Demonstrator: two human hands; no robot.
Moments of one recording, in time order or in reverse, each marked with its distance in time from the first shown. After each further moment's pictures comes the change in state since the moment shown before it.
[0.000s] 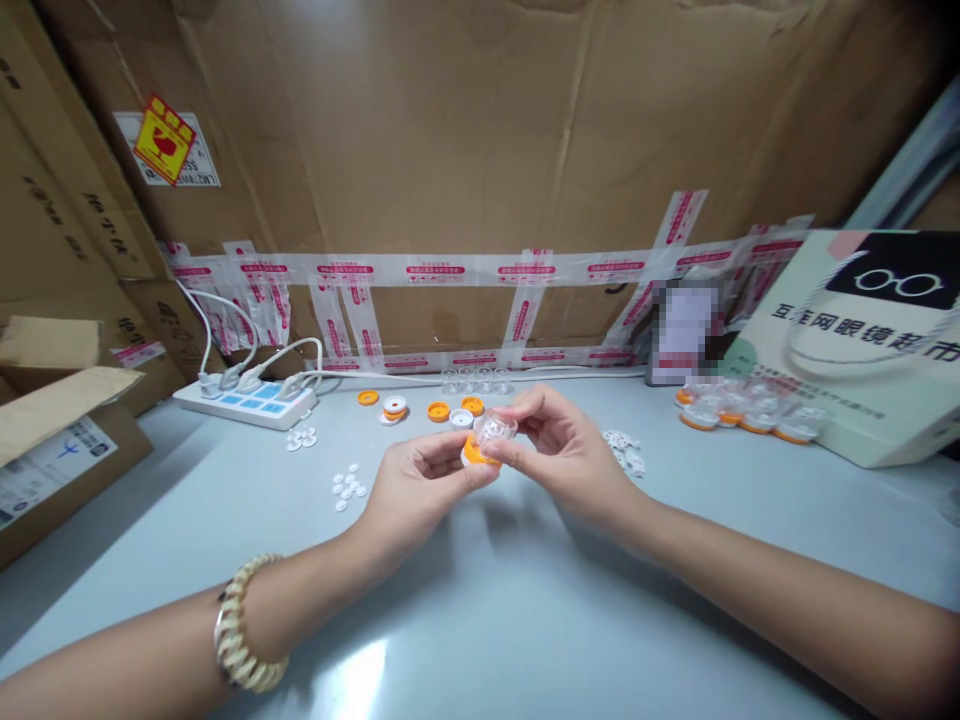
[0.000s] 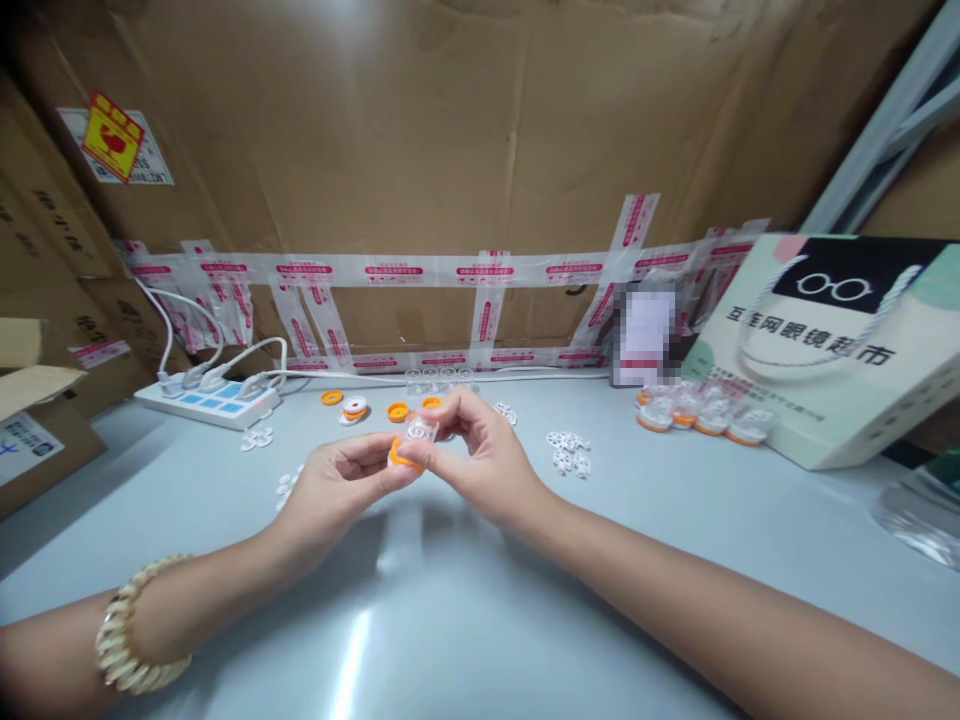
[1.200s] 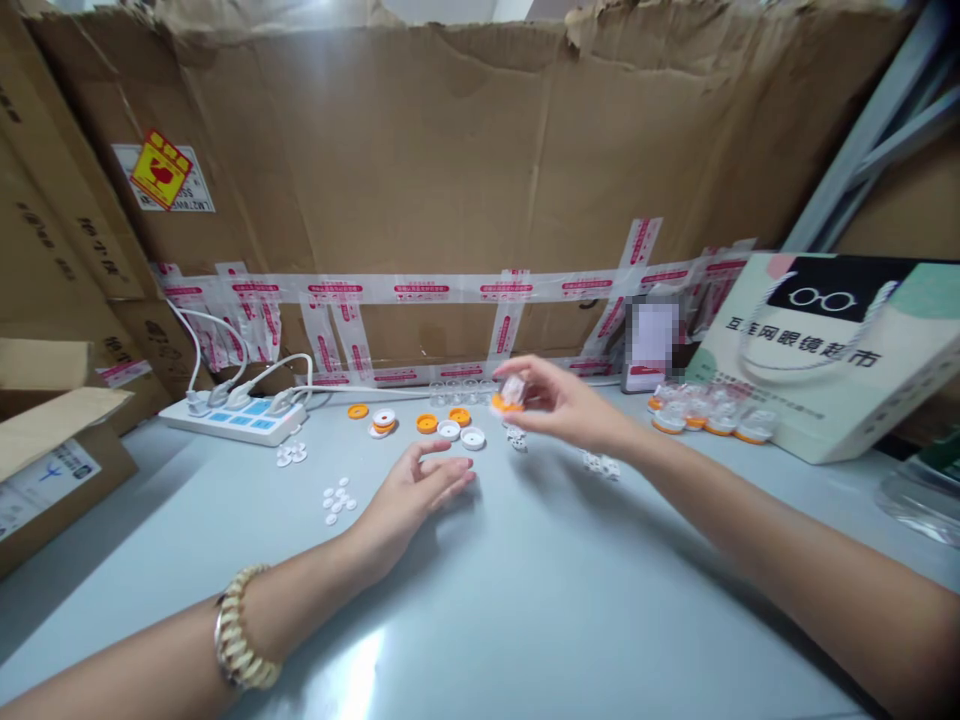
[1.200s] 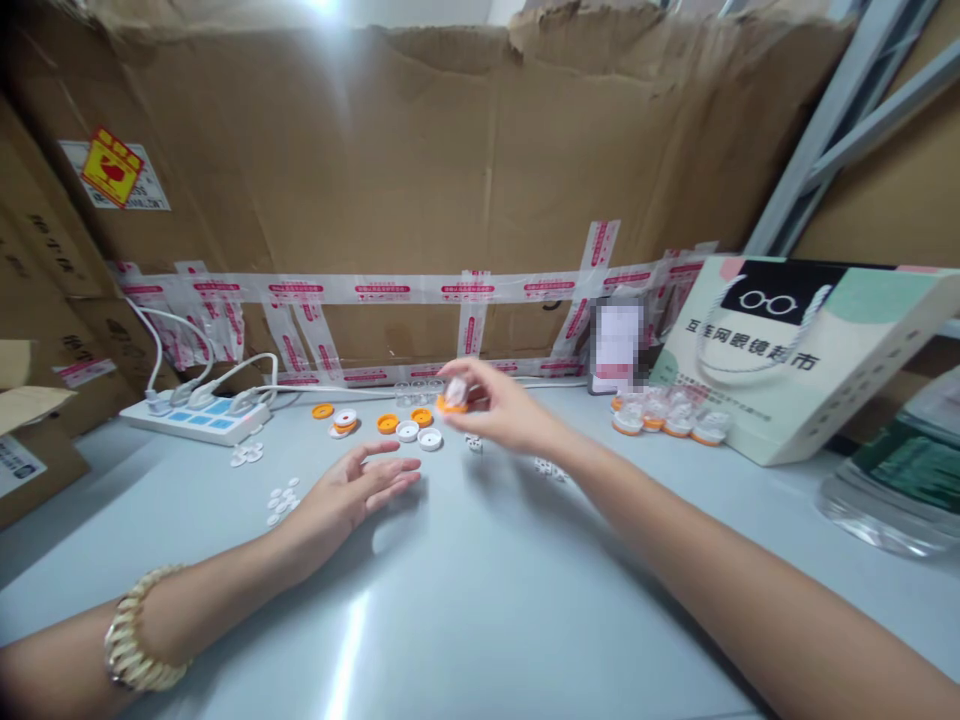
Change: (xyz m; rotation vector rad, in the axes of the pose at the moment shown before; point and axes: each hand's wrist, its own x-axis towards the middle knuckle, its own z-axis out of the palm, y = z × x) left_hand 0.005 -0.016 -0.004 -0.244 0.059 -0.237; right_hand 0.034 -0.012 -0.056 -0.445 -0.205 0.089
